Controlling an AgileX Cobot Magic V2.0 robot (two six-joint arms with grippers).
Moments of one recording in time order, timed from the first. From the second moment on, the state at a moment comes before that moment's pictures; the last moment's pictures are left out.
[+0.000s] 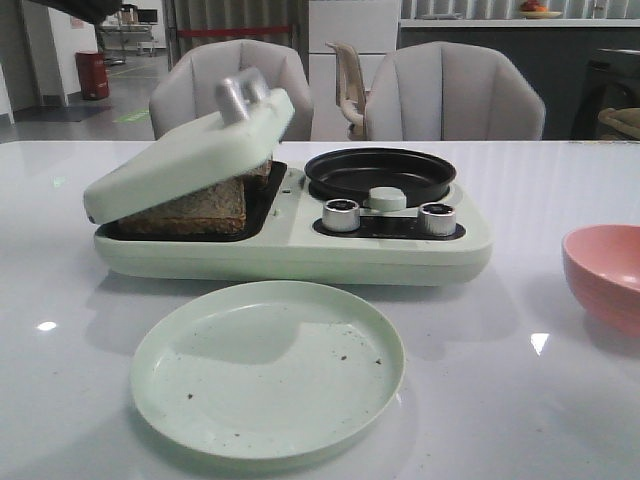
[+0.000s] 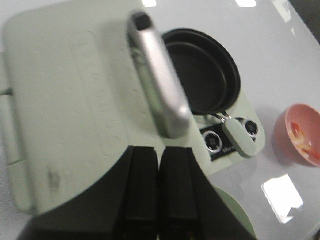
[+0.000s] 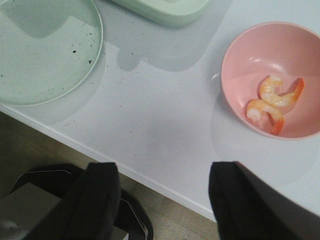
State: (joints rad) left arm -0.11 1.56 -1.37 -0.85 0.88 0.65; right arm 0.38 0.85 -0.73 -0.02 0.85 0.03
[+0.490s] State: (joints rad) left arm -0.48 1.27 -1.07 -0.47 0.83 0.42; right arm 0.38 0.85 -0.73 -0.02 0.85 0.03
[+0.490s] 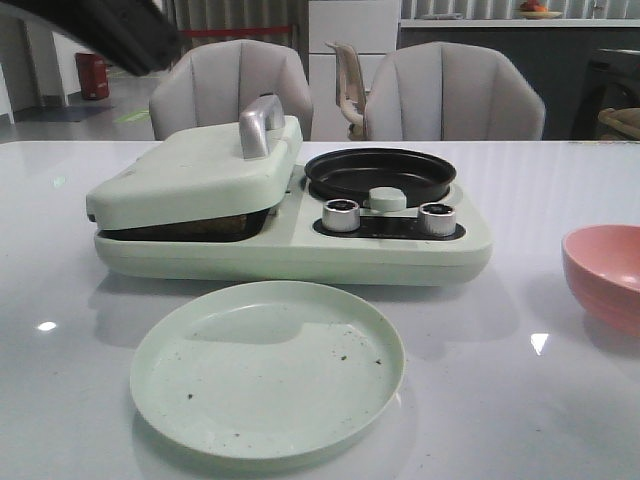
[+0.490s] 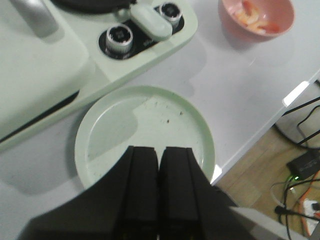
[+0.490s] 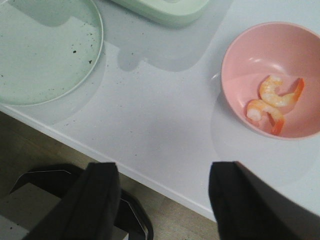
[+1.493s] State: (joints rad) left arm -0.58 0.91 -0.83 -0.02 0.81 -0.06; right arm 0.38 0.85 -0.73 -0.02 0.85 0.03
